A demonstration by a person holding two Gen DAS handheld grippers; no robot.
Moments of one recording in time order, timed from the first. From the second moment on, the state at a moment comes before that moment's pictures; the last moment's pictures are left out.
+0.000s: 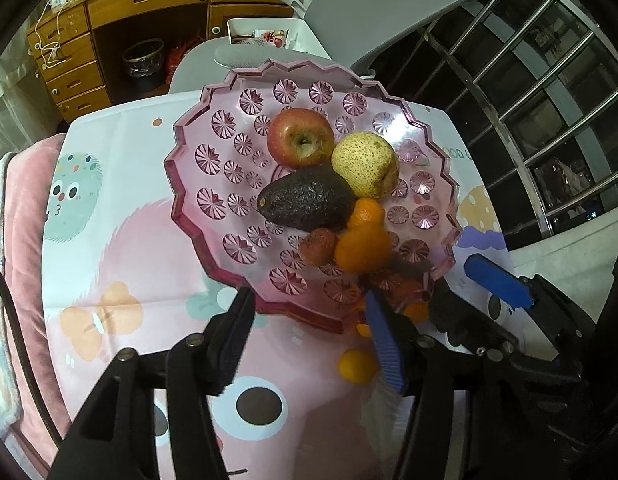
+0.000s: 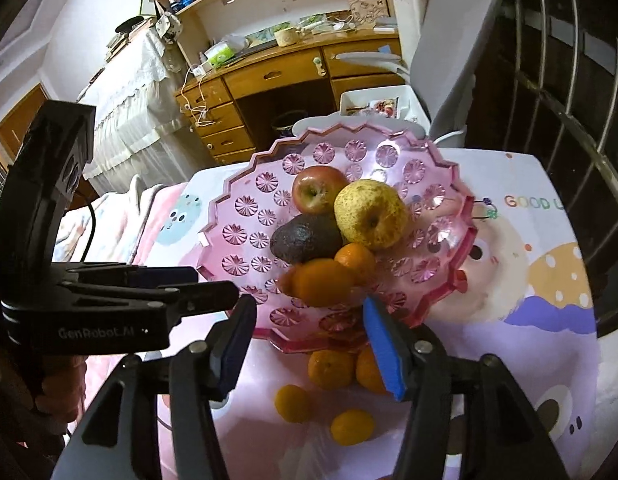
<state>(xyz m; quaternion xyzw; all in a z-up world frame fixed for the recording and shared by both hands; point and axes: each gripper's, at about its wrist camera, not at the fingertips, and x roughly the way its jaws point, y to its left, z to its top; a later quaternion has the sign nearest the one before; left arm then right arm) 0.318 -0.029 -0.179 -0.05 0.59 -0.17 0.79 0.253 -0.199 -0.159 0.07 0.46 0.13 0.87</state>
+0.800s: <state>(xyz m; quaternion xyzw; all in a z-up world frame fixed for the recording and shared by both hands) 0.262 -0.074 -0.171 0.02 0.59 -0.25 0.76 0.136 -0.246 -0.153 0.12 0.45 -0.01 0.88</state>
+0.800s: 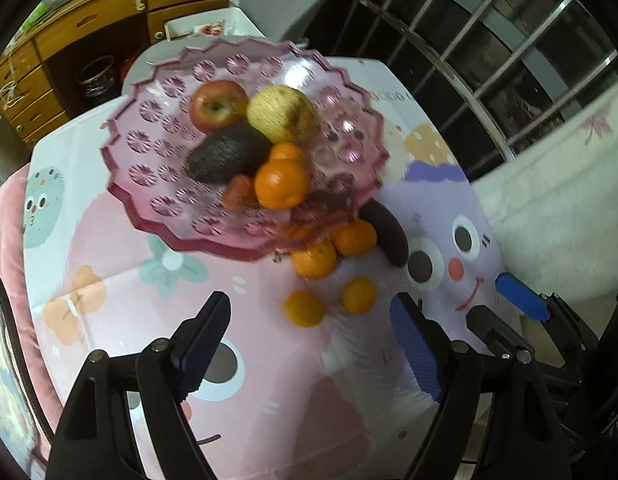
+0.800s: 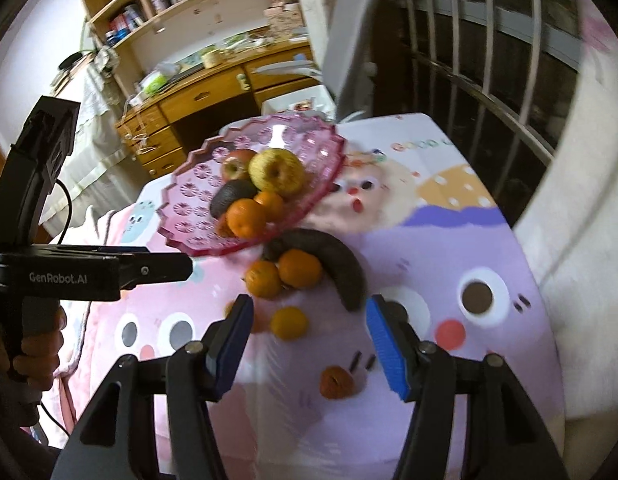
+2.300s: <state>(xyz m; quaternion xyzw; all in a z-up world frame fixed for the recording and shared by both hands) 0.267 -0.105 -0.269 0.05 0.64 -0.25 0.72 0.137 -0.240 -0.254 0.13 0.56 -0.03 0.82</state>
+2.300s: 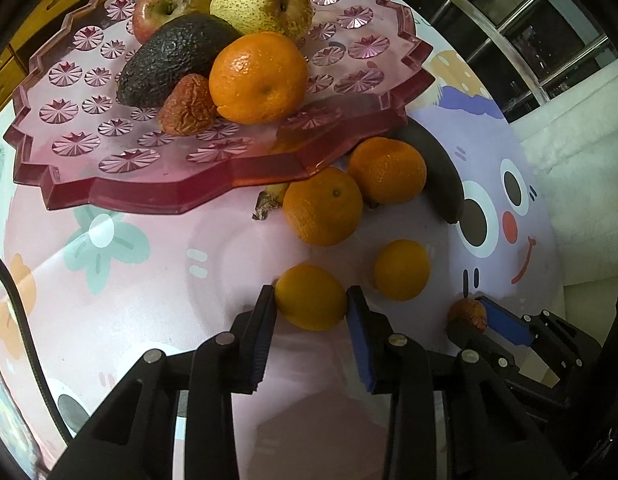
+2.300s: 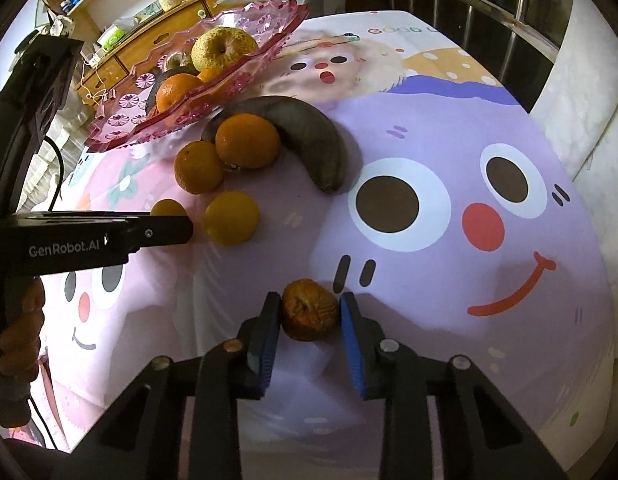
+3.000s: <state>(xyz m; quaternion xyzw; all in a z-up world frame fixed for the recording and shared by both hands) 0.243 -0.078 -0.195 0.02 0.61 -0.24 0.75 0.179 -0.228 -0.187 0.06 0.56 0.04 0.82</state>
